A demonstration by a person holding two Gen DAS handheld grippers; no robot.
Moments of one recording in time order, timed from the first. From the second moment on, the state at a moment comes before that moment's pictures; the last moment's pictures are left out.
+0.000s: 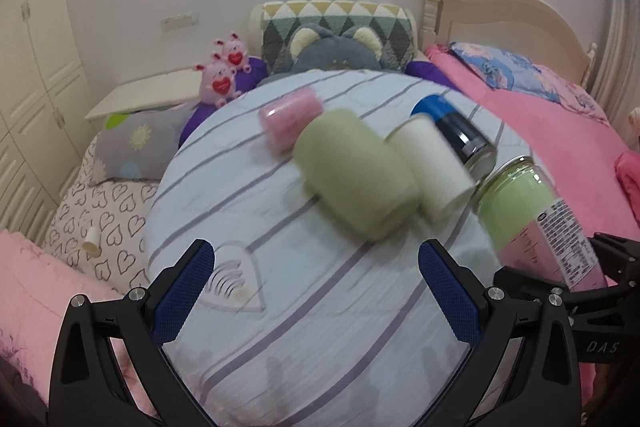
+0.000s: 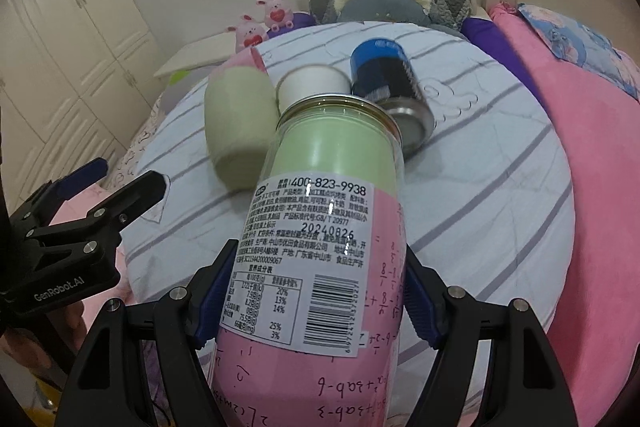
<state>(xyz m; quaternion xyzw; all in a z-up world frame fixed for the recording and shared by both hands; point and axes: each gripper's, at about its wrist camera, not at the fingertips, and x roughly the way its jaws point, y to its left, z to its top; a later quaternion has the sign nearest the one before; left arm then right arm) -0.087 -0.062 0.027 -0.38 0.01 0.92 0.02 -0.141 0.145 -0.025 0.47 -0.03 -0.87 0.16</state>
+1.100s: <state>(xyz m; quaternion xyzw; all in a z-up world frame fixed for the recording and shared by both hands) -0.061 -0.071 0.013 -0.40 -0.01 0.92 0.02 -0.115 0.148 -0.002 0.42 -0.08 -0.89 0.13</state>
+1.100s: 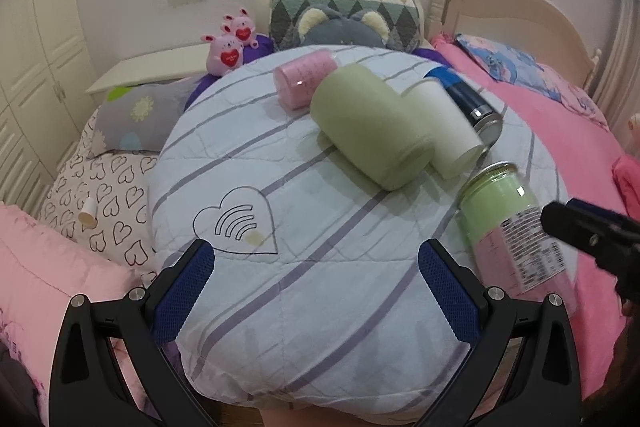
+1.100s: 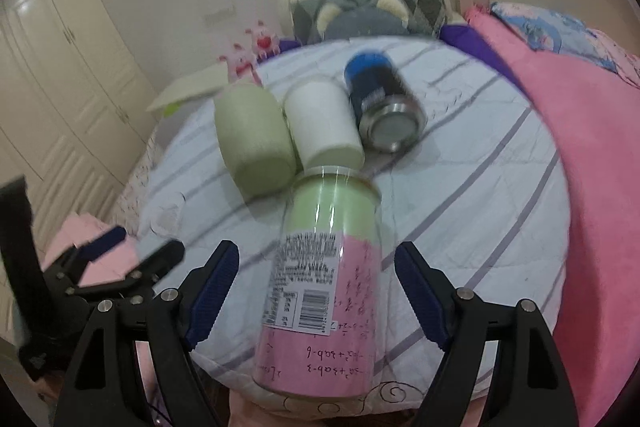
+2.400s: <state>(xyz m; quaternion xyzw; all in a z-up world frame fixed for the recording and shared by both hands) -0.101 0.080 0.004 -0.46 -0.01 0.89 0.00 -0.165 0.280 -0.023 0.41 -0.12 -0.89 0.17</state>
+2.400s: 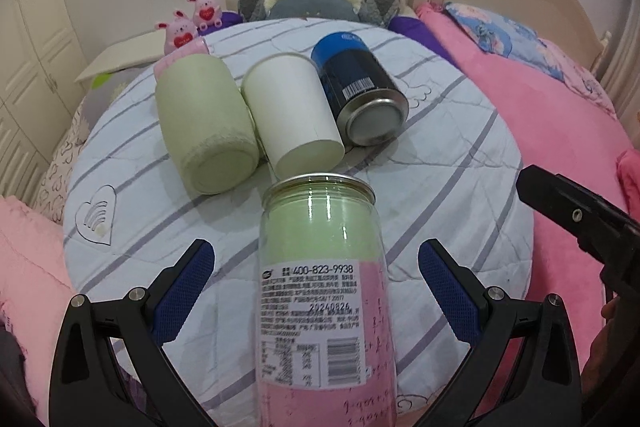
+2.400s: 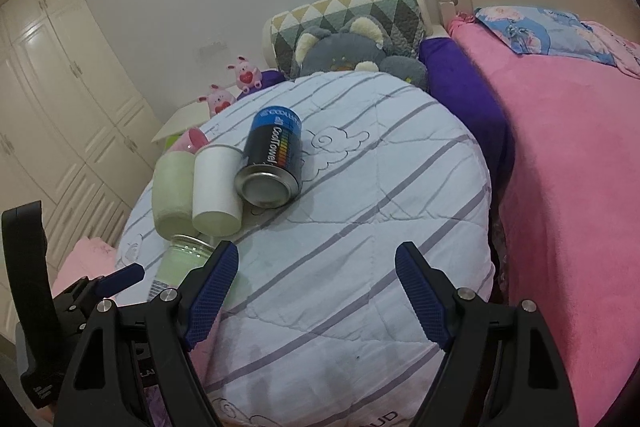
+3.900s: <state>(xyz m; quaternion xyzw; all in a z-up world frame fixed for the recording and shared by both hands) -0.116 0.064 0.042 -0.41 -0.02 0.91 0.03 -0.177 0.273 -0.036 0.43 -0.12 -0.88 0.18</state>
